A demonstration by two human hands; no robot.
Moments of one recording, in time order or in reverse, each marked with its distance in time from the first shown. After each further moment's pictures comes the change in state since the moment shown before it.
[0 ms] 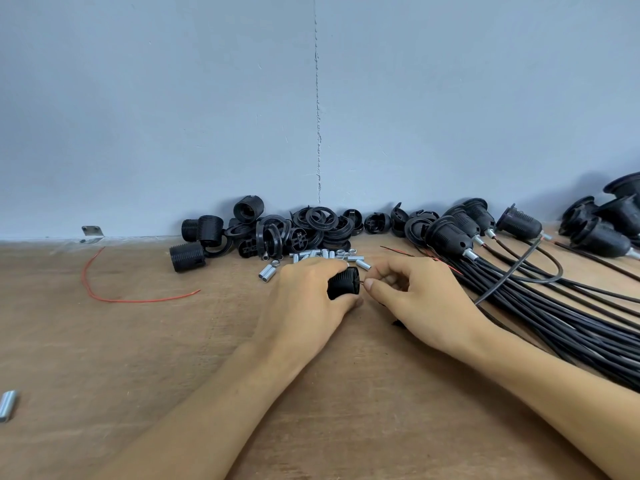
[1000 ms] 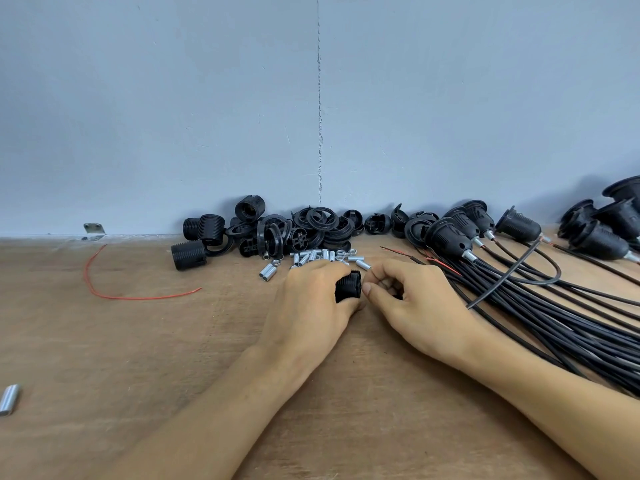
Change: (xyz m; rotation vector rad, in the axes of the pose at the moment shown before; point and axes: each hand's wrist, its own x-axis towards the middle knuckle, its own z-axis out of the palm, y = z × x) left_hand -0.005 0.008 0.003 0.066 0.029 0.017; right_hand -0.005 -0.004 0.003 -0.038 -0.003 -0.098
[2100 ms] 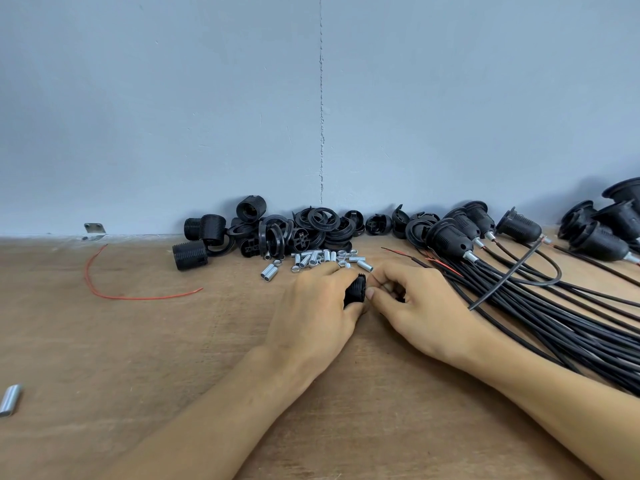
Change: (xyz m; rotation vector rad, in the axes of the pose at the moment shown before) left_hand -0.004 0.005 -0.002 0.054 -0.016 0.074; right_hand 0.000 -0.001 -0.001 0.003 -0.056 0.015
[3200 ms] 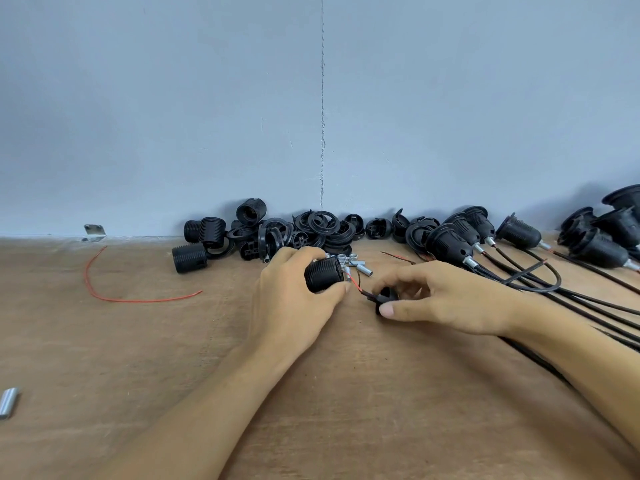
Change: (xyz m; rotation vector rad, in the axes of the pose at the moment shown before) left_hand 0.008 -0.019 -0.005 -0.211 0.145 -0.323; right_hand 0.020 0.022 -0.048 0.032 -0.496 0.057
